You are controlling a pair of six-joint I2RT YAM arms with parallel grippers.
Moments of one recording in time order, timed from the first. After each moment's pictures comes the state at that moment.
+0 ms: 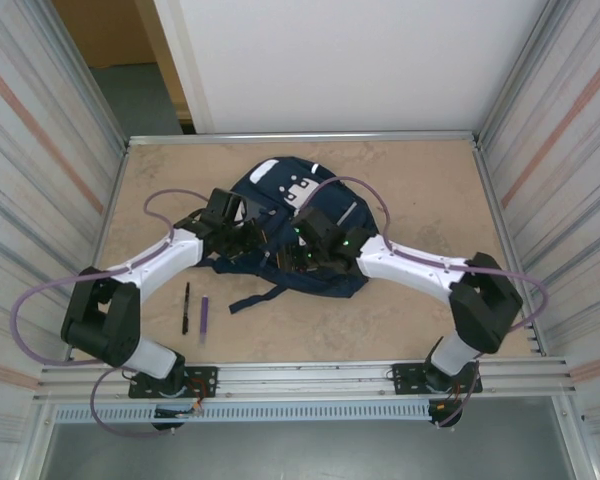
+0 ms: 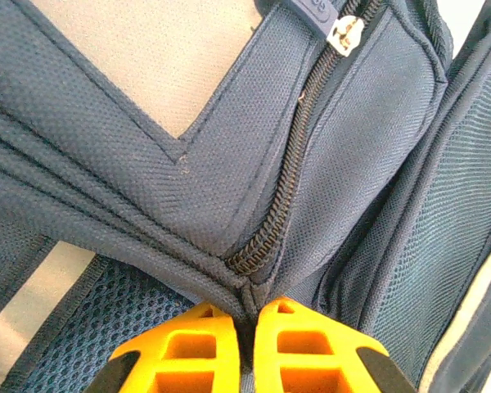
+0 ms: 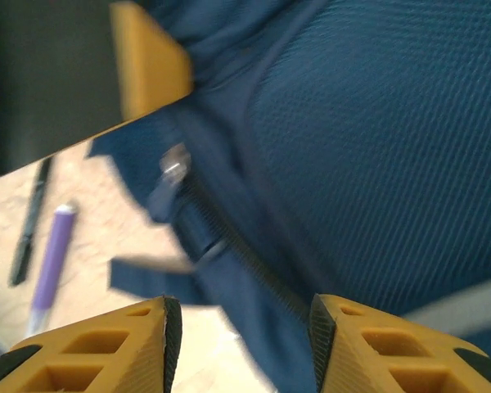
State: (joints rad) left arm -0.45 1.47 0.93 -0.40 0.26 -0.77; right arm 0.88 1.62 1.13 -0.41 -0.03 0.66
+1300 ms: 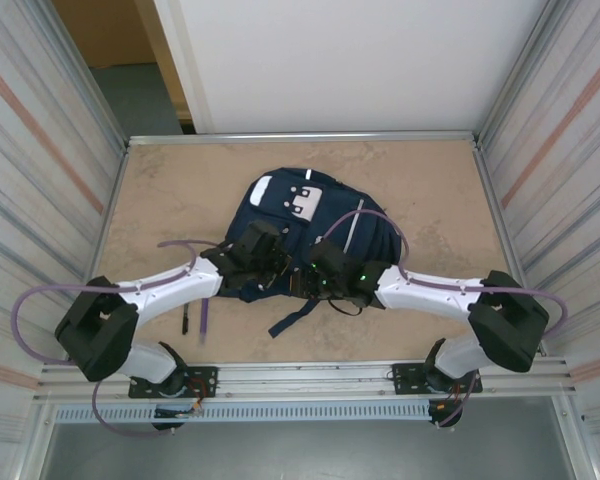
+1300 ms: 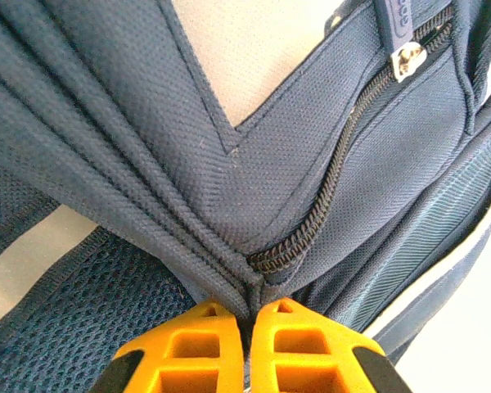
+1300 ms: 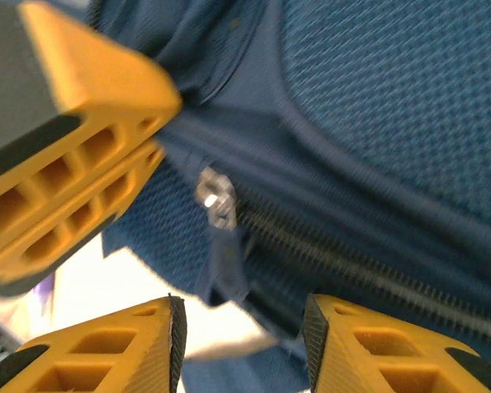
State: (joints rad) left arm -0.77 1.41 0.80 -0.23 0.02 -1.59; right arm 0.98 1.45 0.80 -0.20 0.02 0.95
